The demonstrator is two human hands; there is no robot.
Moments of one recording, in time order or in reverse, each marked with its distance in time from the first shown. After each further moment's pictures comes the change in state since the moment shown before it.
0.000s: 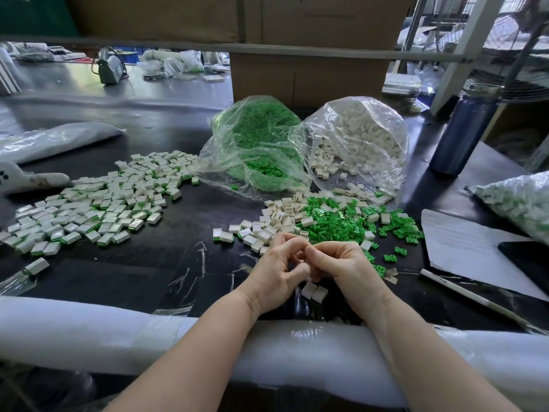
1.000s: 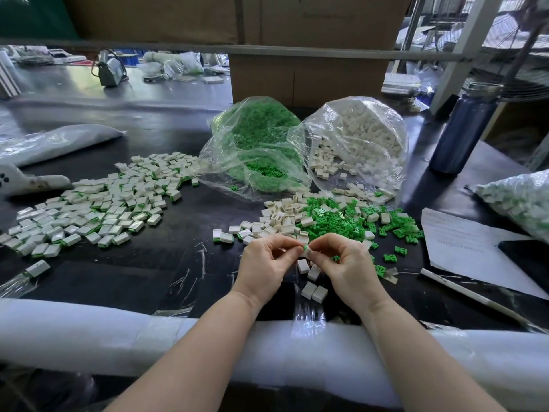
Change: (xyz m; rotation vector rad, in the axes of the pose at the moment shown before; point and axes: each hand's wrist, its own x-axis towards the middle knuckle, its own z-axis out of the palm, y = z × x) left_hand 0.004 -0.007 -0.002 -0.061 0.345 -0.030; right_hand 0.002 0.003 0.001 -0.497 0.228 -0.226
